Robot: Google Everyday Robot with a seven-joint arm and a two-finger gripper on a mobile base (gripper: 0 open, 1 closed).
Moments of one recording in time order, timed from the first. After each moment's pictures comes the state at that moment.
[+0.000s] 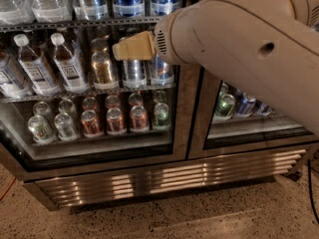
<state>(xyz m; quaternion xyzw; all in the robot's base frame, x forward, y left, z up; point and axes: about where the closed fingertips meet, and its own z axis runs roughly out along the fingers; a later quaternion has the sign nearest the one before) 0.559 -0.005 0.998 -0.18 0.84 0.11 0.50</state>
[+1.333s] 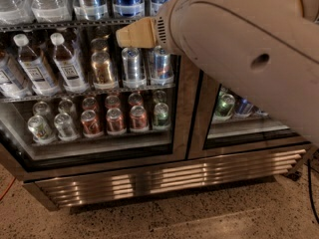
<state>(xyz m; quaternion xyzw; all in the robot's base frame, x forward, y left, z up) 0.555 -0.021 1.029 -0.14 0.84 0.07 0.53</state>
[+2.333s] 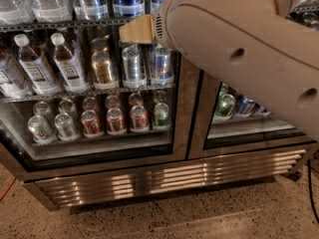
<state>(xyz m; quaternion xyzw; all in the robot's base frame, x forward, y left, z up) 0.580 -0.026 1.020 -0.10 0.85 0.06 0.52</state>
